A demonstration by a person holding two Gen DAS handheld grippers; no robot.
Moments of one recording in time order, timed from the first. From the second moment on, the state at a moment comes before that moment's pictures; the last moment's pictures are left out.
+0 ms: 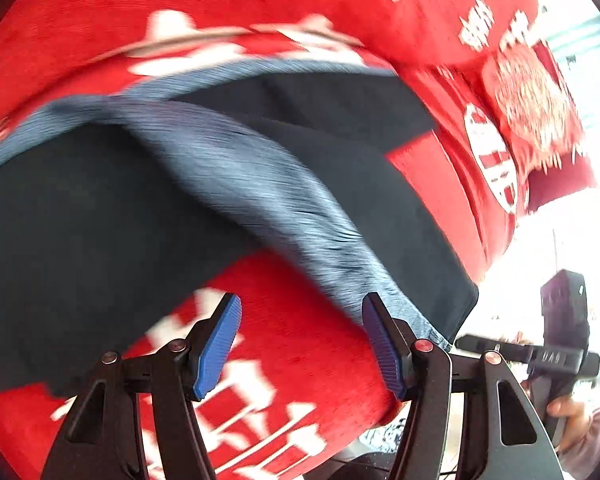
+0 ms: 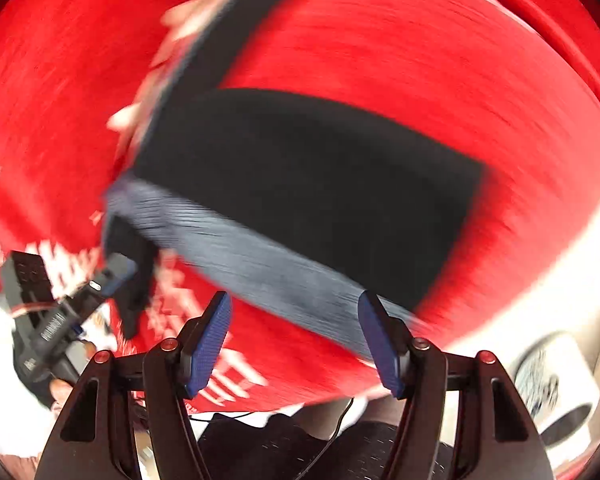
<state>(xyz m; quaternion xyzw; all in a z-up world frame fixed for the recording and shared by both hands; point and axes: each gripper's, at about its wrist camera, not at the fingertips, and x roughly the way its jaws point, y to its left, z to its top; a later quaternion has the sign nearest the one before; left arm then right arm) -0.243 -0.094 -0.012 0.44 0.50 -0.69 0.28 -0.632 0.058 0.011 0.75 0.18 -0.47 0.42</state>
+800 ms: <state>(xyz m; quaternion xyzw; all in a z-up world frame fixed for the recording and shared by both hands) -0.350 -0.253 0.015 0.38 0.47 -0.73 0.32 -0.743 -0.158 0.057 0.69 0.05 -0.46 0.57</state>
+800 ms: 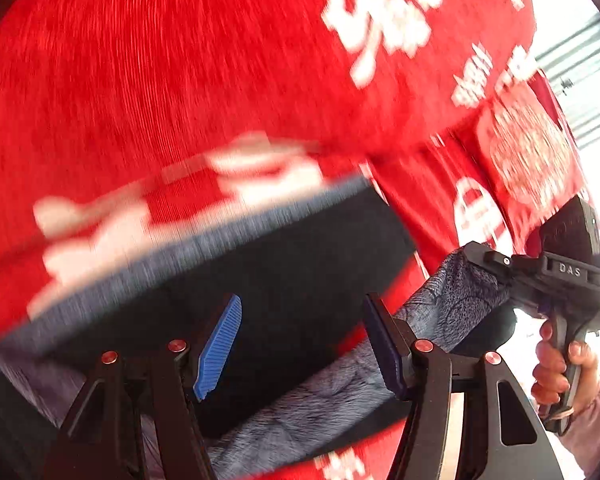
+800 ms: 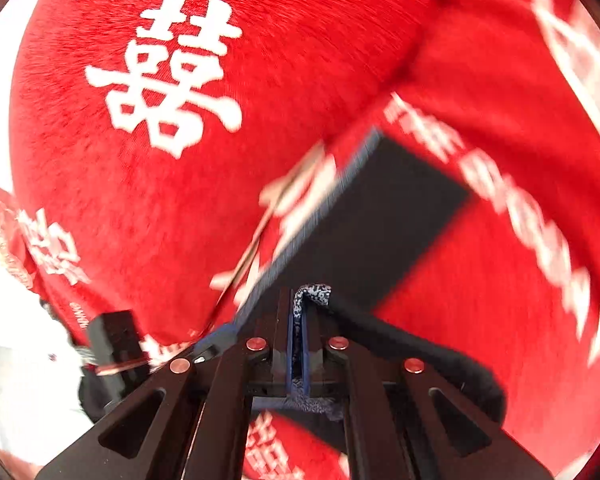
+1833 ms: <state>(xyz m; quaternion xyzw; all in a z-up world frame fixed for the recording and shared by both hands) -0.292 -0.248 -0.045 0.46 0.45 -0.60 0.47 -0.773 -0.180 -0.017 0.71 0.19 -0.51 0.44</state>
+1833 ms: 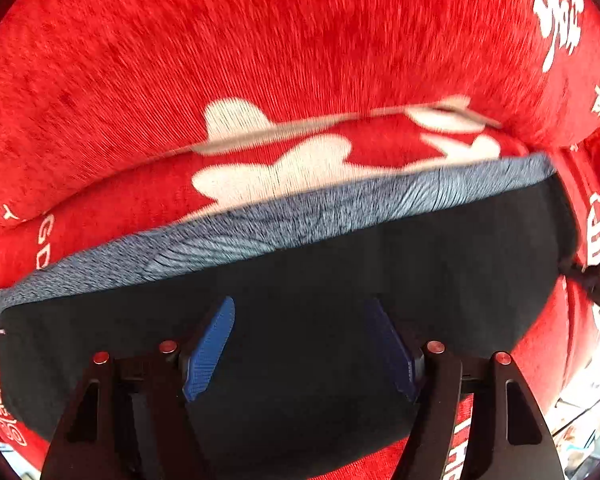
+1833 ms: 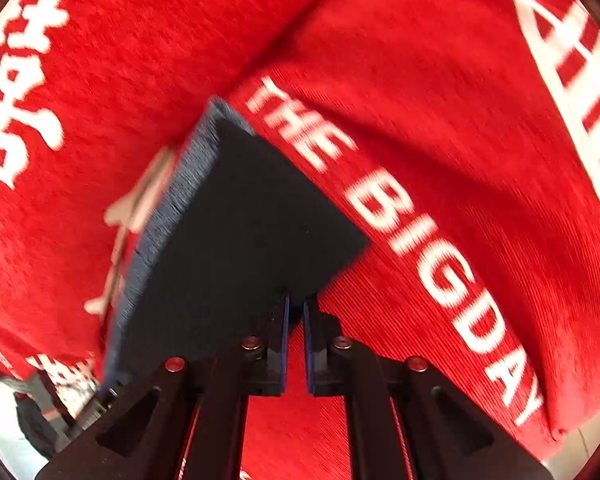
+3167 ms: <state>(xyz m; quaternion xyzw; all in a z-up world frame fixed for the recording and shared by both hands) 0.077 -0.135 -0.036 0.42 0.48 -0.50 0.59 -0.226 -0.232 0.021 0.49 0.44 -0.16 0.74</state>
